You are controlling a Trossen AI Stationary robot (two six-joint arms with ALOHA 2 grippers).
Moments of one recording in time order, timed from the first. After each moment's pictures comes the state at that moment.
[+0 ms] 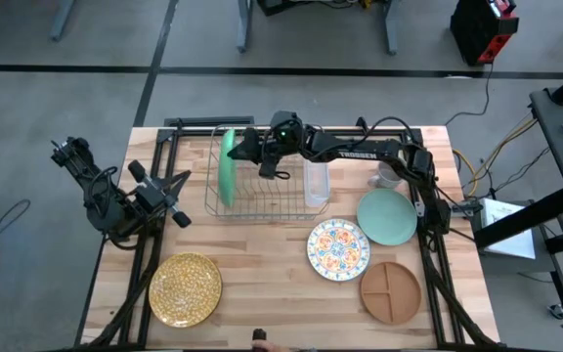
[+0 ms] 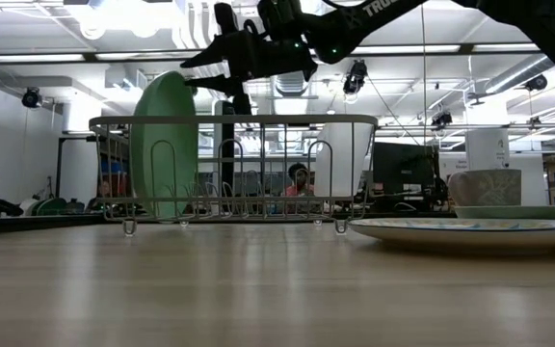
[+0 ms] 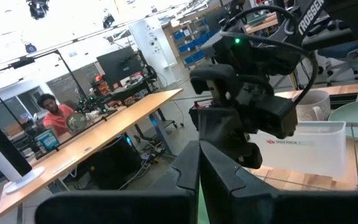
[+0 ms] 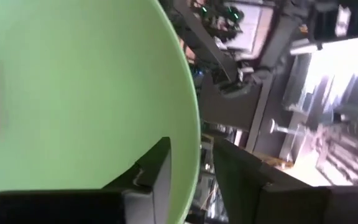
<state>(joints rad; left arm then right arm) -0.78 0.68 0.71 -0.02 -1.57 0.38 -0.30 2.12 1.73 0.20 -0.40 -1.81</state>
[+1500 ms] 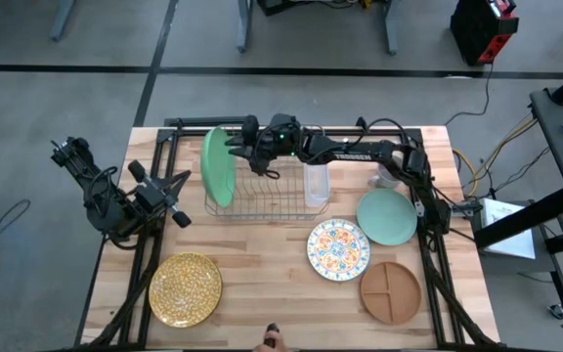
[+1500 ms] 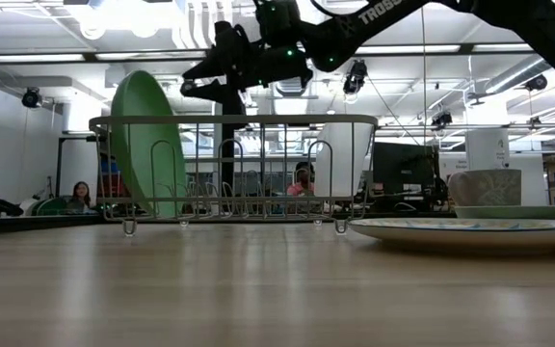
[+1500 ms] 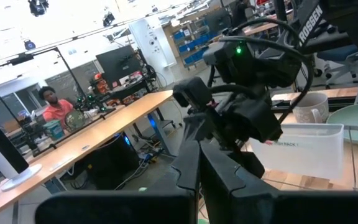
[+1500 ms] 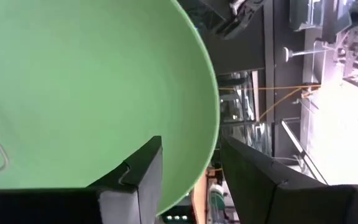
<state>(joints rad) -0.78 0.68 0.71 -0.02 -1.57 0.36 -0.30 2.16 1.73 0.29 -0.25 -1.44</state>
